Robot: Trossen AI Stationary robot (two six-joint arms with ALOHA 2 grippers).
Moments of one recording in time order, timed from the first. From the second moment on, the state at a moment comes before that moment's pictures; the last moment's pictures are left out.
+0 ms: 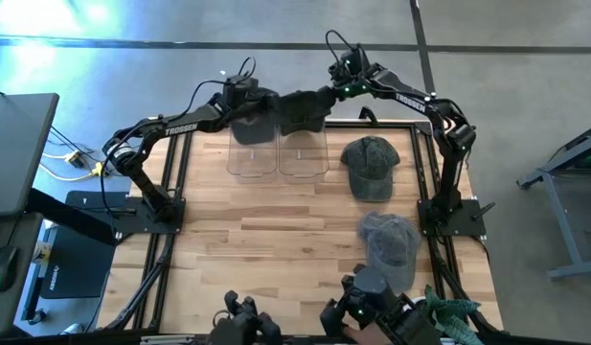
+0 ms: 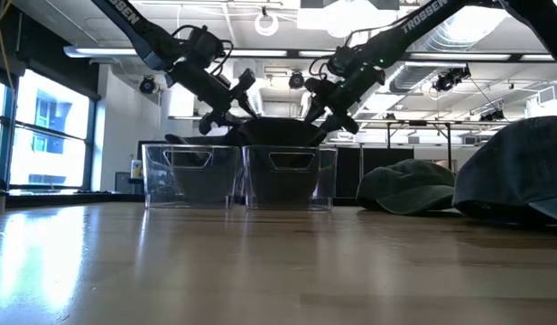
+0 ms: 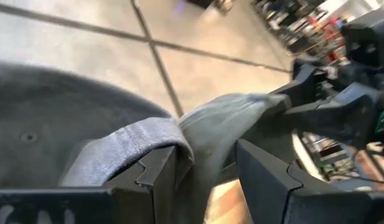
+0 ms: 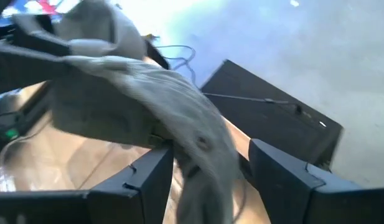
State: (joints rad) left arm 0.76 1.63 1.12 0.18 0.05 -0.69; right arm -0.87 1.93 1.65 -0.43 -0.40 0.23
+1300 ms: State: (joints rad) left arm 0.75 1.61 1.22 -0.01 0.19 -0.38; right arm -0.88 1.89 1.65 -0.46 -0.45 0.16
